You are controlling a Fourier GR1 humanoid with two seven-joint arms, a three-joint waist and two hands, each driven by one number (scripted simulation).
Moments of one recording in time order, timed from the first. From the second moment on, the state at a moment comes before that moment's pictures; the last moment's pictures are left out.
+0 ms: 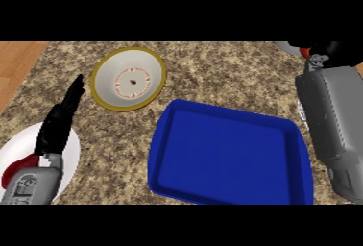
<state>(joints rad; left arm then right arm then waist) -0.20 0.25 0.02 -1.46 -0.18 0.07 0.07 -0.89 -0.25 -0.14 -1.10 1.40 -0.26 1.18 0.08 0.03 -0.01</state>
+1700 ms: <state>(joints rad) -0.15 0.27 0.08 -1.47 -0.16 0.06 0.07 -1.11 -0.43 -0.42 -0.66 1.83 -0.04 1.13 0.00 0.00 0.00</state>
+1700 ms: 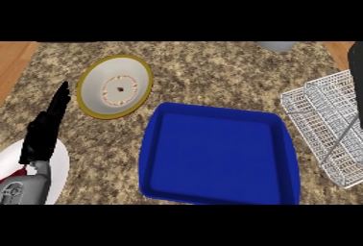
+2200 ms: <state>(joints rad) -0.12 0.26 0.09 -1.48 -0.17 0.06 0.06 -0.93 -0.39 -0.51 -0.87 1.68 -0.01 1.05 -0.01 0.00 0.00</state>
